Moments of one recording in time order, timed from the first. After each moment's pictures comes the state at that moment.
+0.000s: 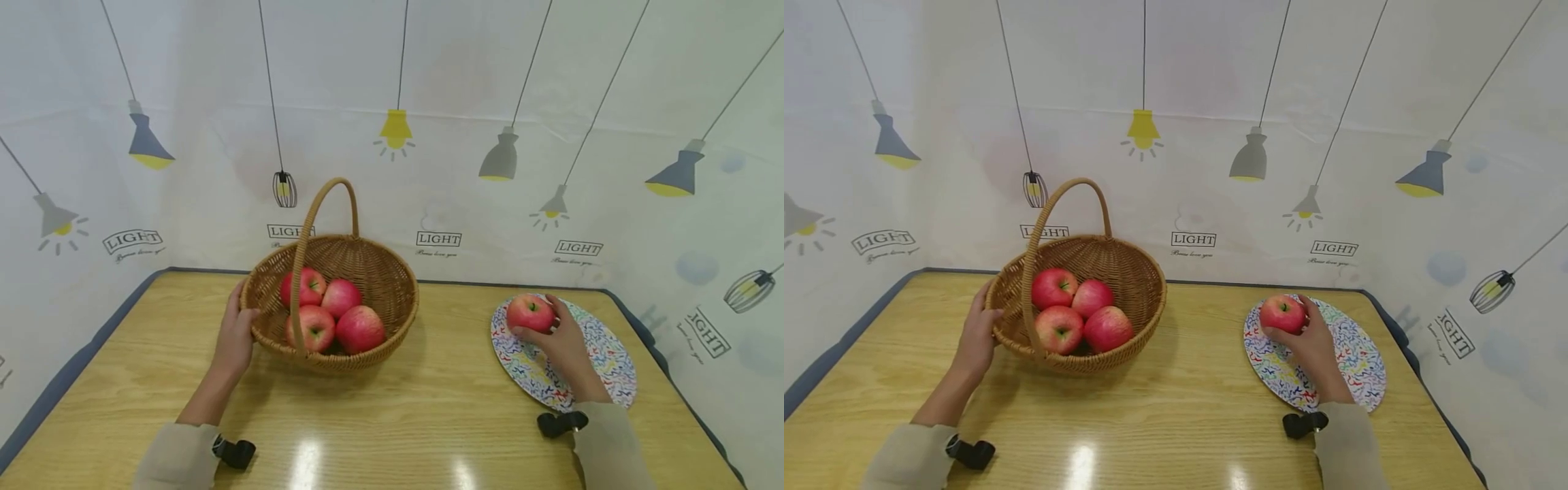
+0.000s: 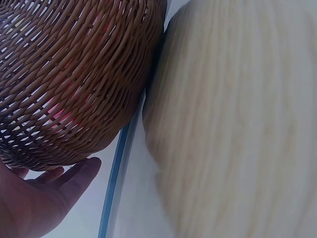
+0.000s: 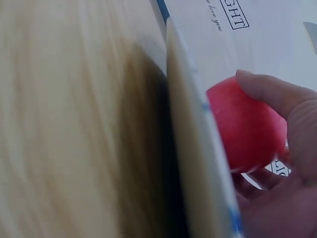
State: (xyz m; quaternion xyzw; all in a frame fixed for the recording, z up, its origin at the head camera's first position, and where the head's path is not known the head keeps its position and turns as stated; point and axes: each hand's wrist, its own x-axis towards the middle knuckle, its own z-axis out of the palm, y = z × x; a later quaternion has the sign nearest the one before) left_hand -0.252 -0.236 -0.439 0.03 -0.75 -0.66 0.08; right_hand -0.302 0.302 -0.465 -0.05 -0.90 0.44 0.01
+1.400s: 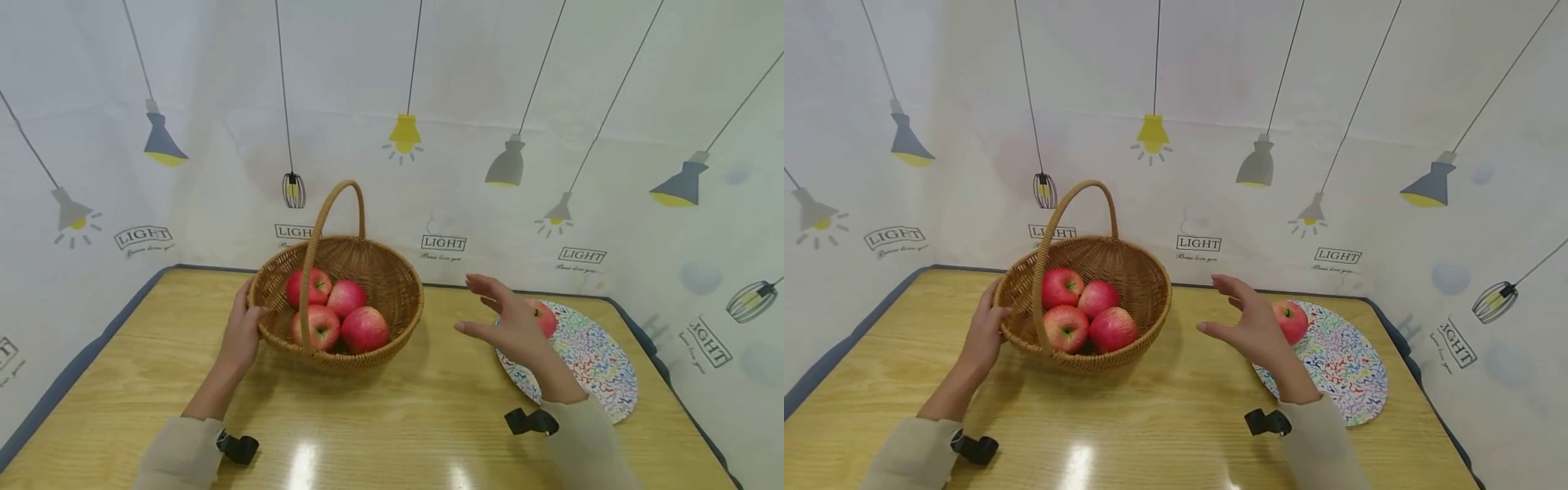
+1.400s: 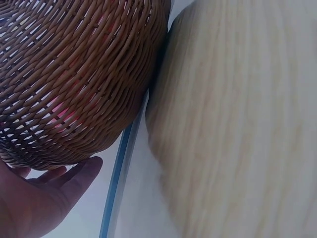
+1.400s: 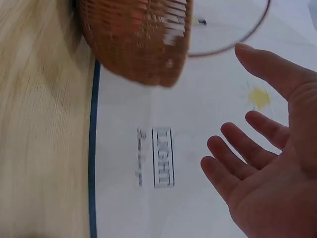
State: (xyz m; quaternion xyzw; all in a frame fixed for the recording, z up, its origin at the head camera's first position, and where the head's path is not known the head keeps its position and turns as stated) left_hand -0.252 -0.238 -0.438 0.04 -0.75 -0.66 0.07; right_hand -0.272 0.191 -0.379 0.22 -0.87 0.43 0.06
